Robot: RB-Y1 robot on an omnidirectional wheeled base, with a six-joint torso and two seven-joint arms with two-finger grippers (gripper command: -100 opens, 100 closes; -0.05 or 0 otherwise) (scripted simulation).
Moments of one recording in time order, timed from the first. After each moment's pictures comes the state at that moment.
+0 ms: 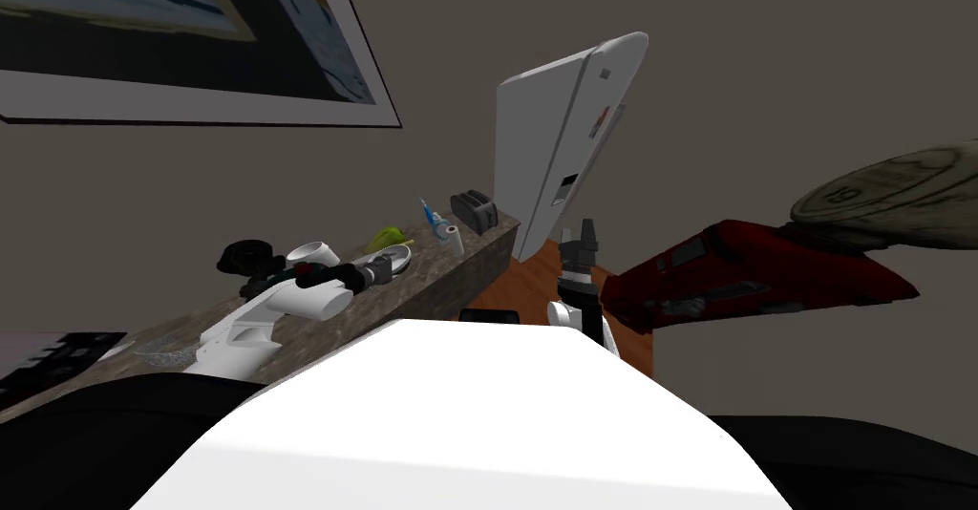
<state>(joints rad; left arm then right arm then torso) 0.57 0.90 0.26 -2.17 0.62 0.83 0.38 0.53 0.01 0.05 -2.26 0.01 -0.43 0.03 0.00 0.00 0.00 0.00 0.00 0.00</state>
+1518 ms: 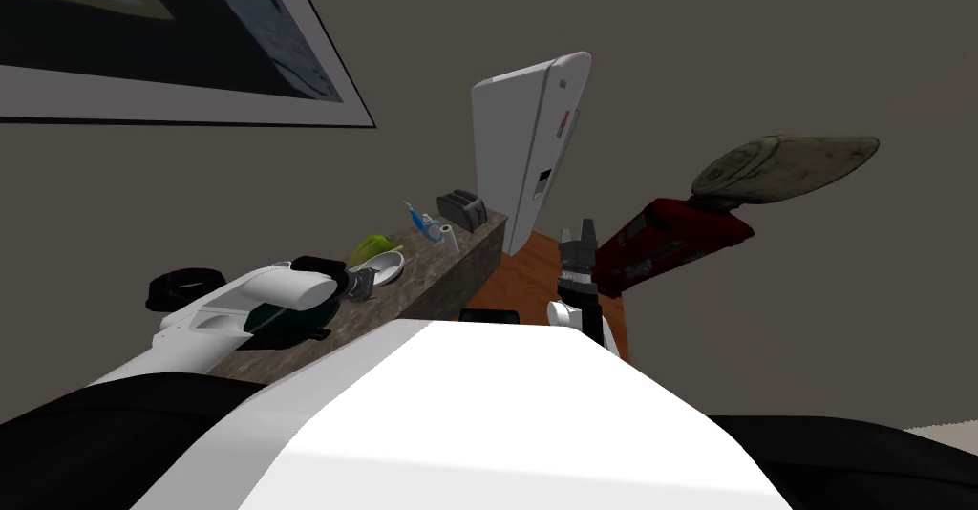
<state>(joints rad) 0.58 1.06 0.32 -2.12 0.80 1.23 0.48 0.53 0.01 0.05 -2.26 0.01 -0.43 0.03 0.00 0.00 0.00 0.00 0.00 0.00</state>
